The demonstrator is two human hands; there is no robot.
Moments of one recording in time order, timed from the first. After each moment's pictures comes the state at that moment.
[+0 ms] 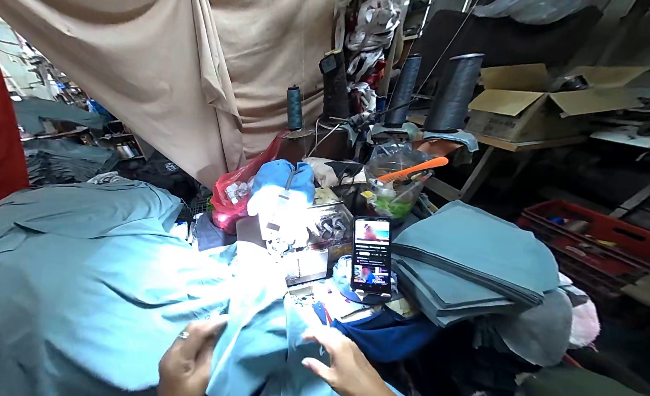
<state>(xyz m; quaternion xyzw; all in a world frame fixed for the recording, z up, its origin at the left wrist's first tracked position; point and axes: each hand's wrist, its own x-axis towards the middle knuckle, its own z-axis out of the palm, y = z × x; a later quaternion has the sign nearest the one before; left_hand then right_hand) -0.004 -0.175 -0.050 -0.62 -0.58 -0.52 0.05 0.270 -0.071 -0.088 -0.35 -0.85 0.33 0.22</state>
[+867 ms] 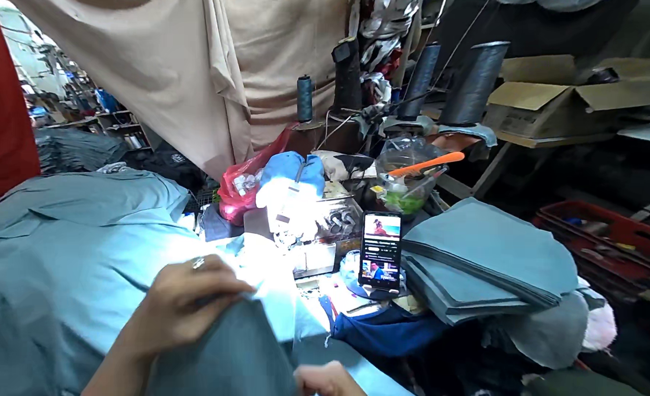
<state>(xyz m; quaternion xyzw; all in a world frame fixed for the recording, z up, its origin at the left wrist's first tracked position) -0.030 -0.138 0.081 -0.83 -0.37 -0.41 0.03 0.247 -0.124 -0.039 -0.10 -0.77 0.53 0.33</state>
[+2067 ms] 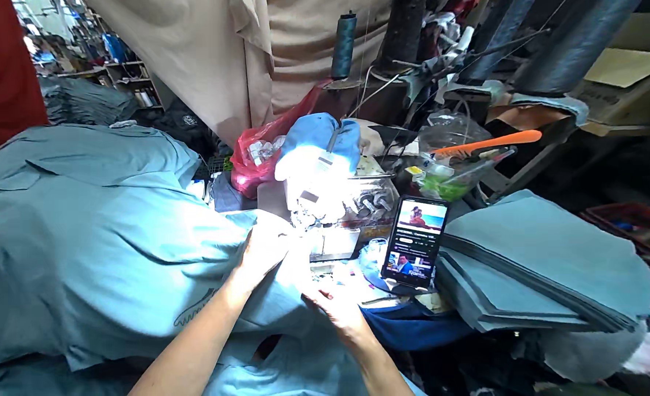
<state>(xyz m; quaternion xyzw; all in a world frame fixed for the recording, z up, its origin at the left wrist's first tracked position) 0.004 -0.016 -0.038 -0.67 -0.62 -0.39 -0.04 0.209 -0.022 -0.106 -0.37 -0.60 0.63 0.32</state>
